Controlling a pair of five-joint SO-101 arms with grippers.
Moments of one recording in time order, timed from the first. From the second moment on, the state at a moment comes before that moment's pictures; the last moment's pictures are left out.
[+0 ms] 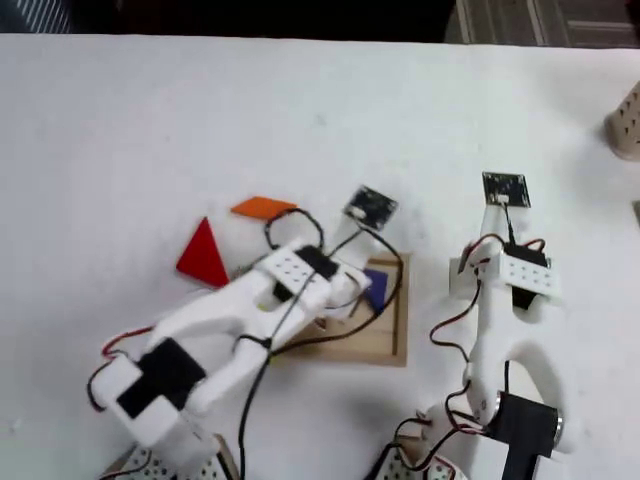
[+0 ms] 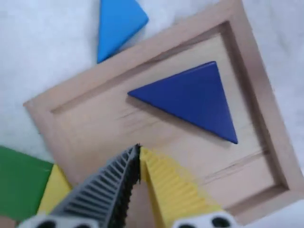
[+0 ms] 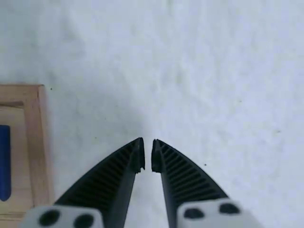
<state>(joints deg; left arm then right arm) 37.3 7.7 31.0 46.1 16.2 14.4 -13.2 47.6 47.6 16.3</state>
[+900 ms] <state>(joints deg) 37.8 21.9 6.1 56.6 16.4 16.4 -13.2 47.6 47.6 16.3</state>
